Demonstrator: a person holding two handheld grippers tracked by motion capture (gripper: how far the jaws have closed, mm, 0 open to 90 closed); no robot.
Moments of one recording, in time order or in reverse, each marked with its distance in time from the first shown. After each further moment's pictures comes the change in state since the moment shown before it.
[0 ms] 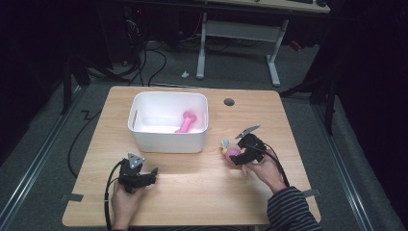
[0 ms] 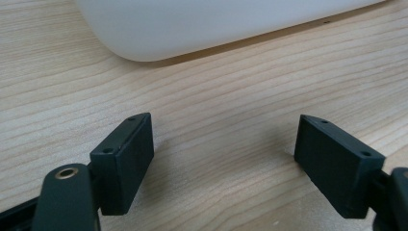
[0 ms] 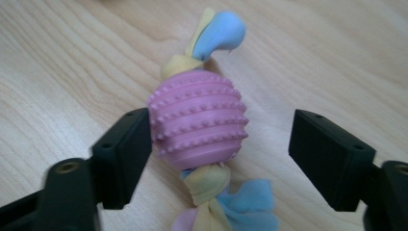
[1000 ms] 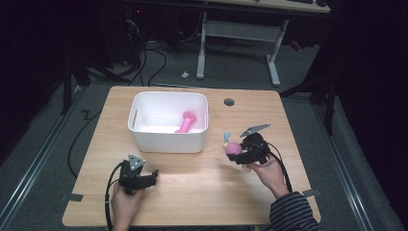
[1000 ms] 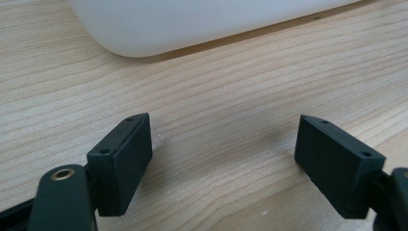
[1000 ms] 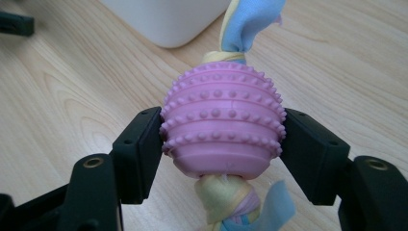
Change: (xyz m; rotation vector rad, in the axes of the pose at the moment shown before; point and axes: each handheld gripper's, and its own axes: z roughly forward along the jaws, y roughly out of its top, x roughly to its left) left arm -0.003 -0.002 -0.002 0.000 -0.009 0.005; right arm 0.004 -0.001 -0.037 -0.156 0.146 0.033
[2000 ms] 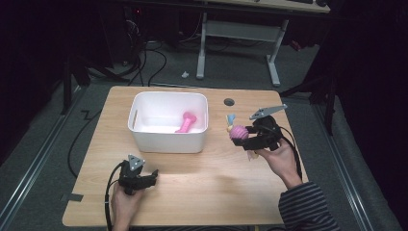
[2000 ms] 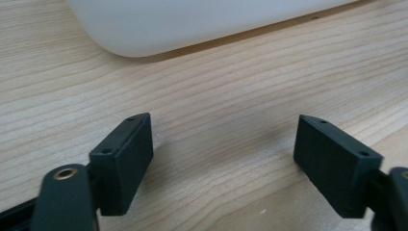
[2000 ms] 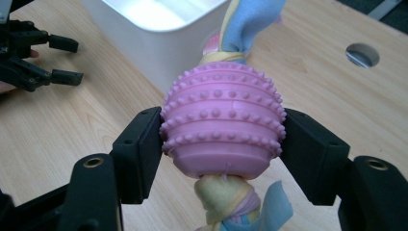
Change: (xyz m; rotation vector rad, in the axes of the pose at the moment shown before) left arm 0.001 -0.001 -0.001 -0.008 -0.002 -0.012; right arm 0.006 0.045 -0.069 -0.100 -0.007 -0.058
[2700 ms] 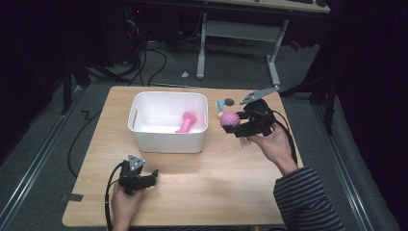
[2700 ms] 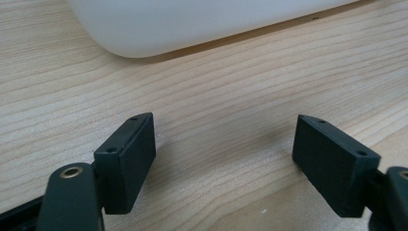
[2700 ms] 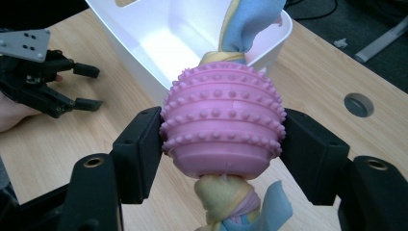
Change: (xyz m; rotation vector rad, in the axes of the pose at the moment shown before) left arm -0.001 0.000 0.001 0.004 0.002 0.016; right arm 0.015 0.052 -0.010 -0.027 0.025 -0.078
